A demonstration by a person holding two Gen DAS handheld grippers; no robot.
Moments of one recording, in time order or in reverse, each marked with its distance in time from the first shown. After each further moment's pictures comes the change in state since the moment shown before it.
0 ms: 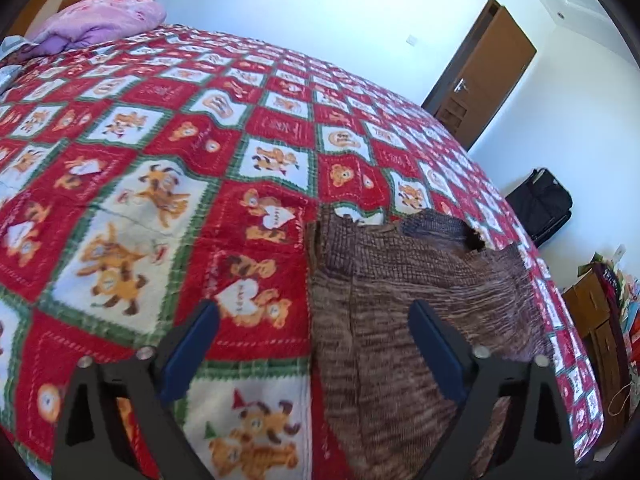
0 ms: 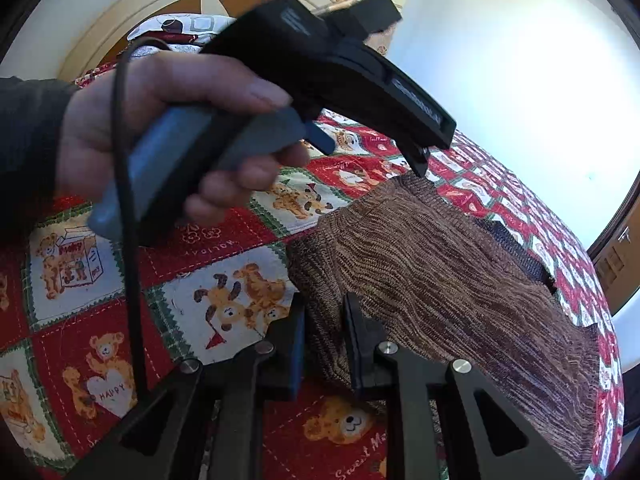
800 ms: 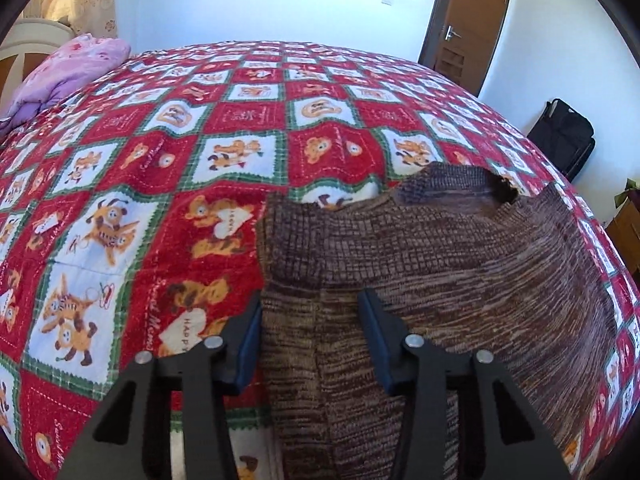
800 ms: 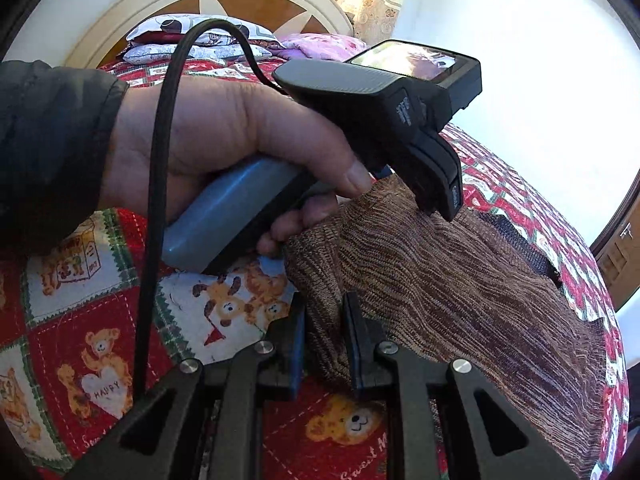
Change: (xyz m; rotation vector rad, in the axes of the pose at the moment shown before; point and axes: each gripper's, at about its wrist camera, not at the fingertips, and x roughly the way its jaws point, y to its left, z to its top) left arm 0.048 -0.043 0.000 0.212 0.052 0.149; right arm -0.001 0.004 -0.003 -0.007 -0.002 -0.006
